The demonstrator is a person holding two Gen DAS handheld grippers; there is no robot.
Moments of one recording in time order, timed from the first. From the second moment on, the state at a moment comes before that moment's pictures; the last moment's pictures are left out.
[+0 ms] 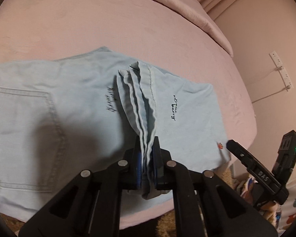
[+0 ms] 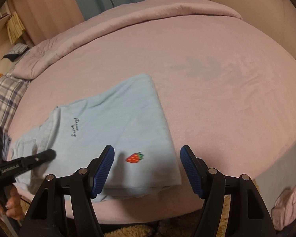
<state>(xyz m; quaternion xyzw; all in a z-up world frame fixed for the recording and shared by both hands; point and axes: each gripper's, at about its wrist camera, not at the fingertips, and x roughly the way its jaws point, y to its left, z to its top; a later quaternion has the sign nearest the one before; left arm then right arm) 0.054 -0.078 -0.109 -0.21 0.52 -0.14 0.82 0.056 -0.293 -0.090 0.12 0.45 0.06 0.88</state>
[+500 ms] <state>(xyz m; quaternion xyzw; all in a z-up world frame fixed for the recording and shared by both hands) 0.057 -0.083 -0.126 -0.20 0.54 -0.13 0.81 0.058 -0.296 -0.118 0.14 0.50 0.08 0.85</state>
